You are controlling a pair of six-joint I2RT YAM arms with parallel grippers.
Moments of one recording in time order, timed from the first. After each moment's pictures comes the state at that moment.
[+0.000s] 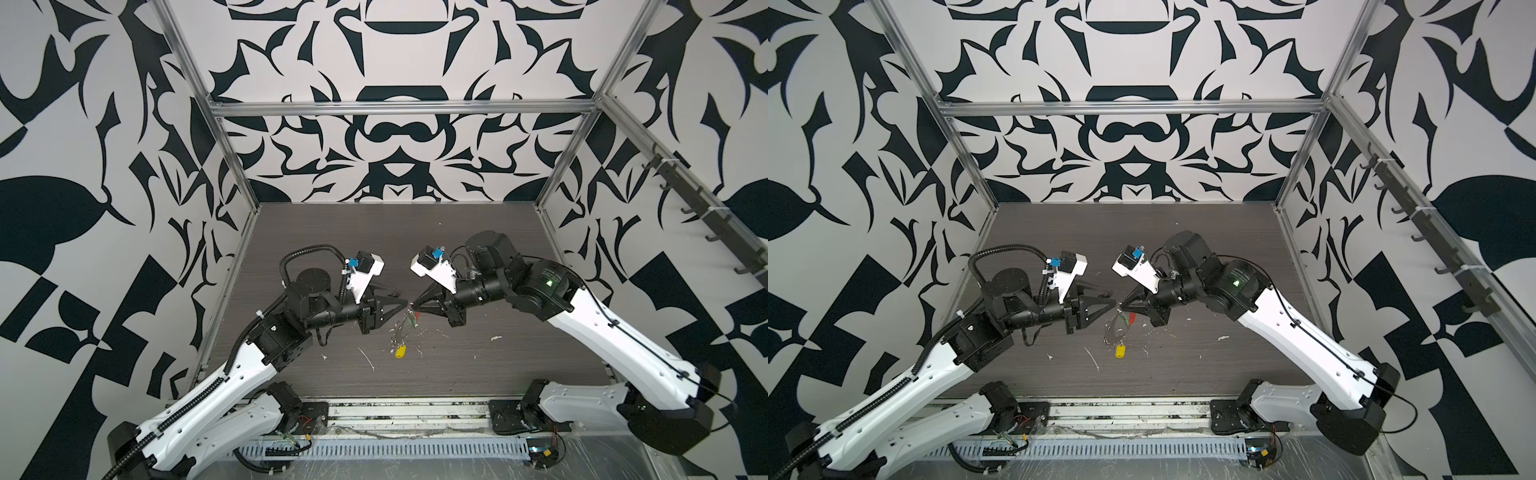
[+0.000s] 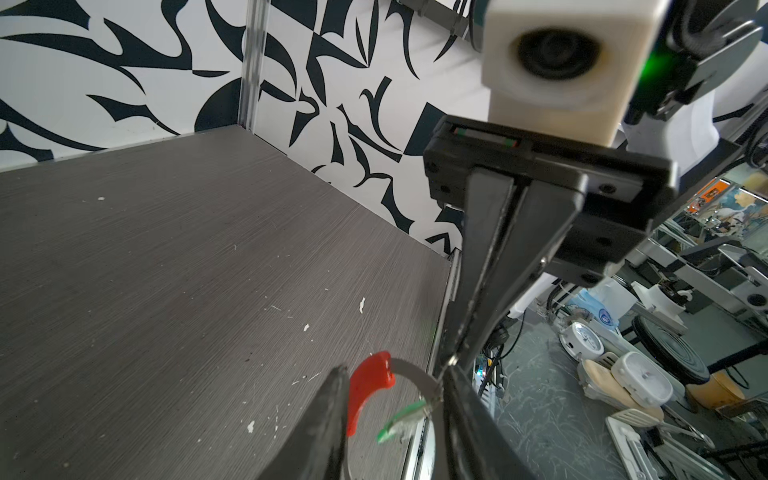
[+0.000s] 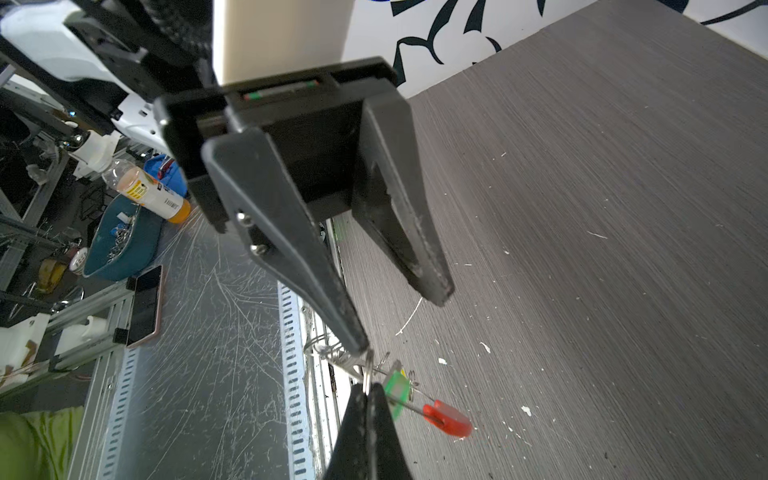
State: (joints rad) left arm -0.79 0.85 0.80 -0.13 0.57 -0.32; right arm 0.81 1.21 1.40 -0.90 -0.62 -0.07
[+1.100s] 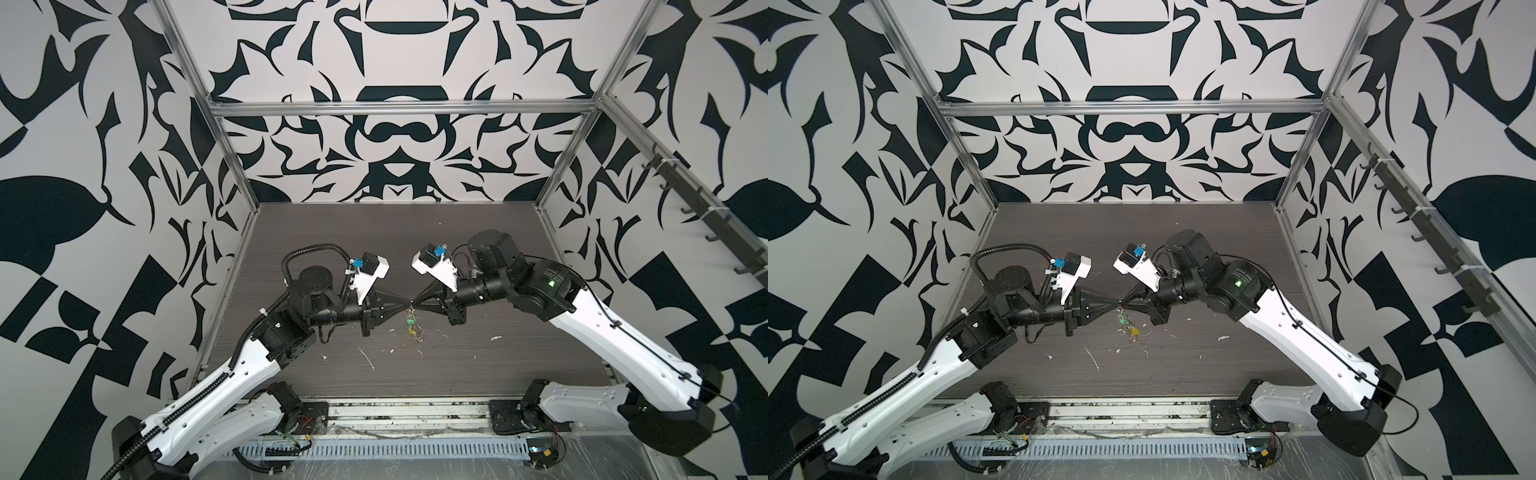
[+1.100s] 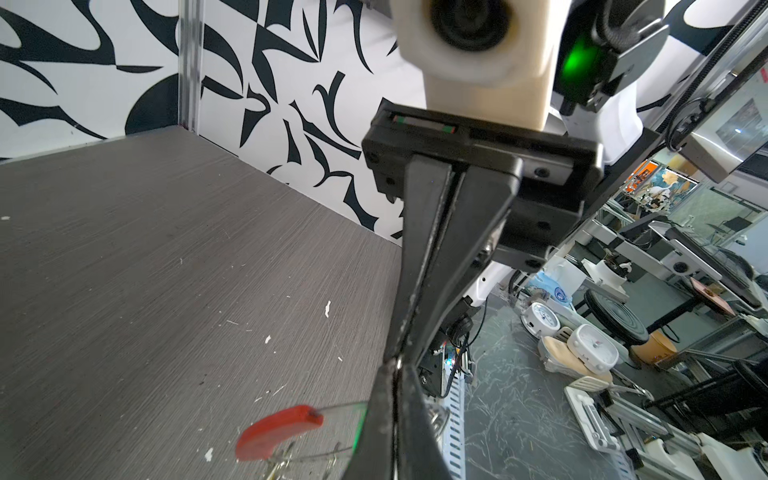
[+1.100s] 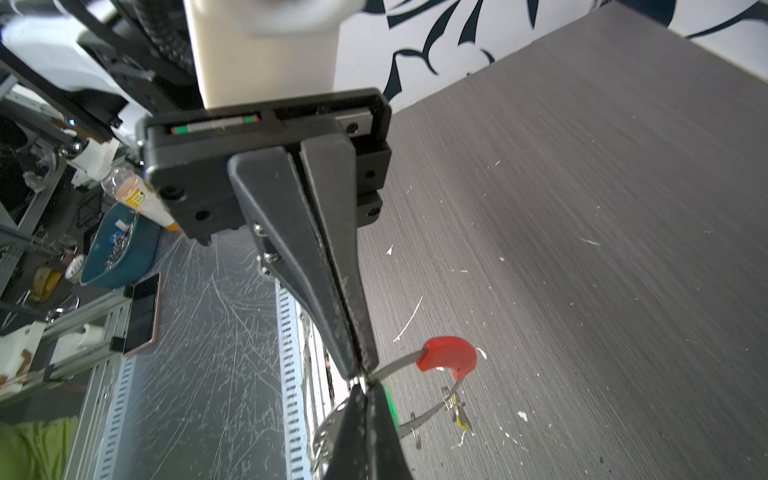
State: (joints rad) left arm -0.79 0.87 0.81 -0.06 0.68 -0.33; right arm 0.81 1.18 1.37 -0.83 -0.61 -0.02
